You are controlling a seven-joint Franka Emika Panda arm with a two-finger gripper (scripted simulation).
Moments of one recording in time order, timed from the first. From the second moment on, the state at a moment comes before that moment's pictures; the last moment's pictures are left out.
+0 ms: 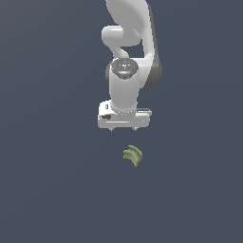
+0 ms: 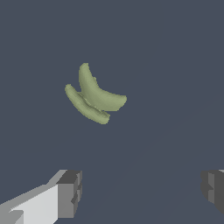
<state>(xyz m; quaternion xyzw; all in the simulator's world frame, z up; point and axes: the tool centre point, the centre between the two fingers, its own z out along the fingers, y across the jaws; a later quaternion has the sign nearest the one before) -0.004 0.008 0.165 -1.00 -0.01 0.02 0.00</state>
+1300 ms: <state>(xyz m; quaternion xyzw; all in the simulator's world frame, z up) -0.004 0.029 0.153 -1.00 -0.09 0.03 0.00</state>
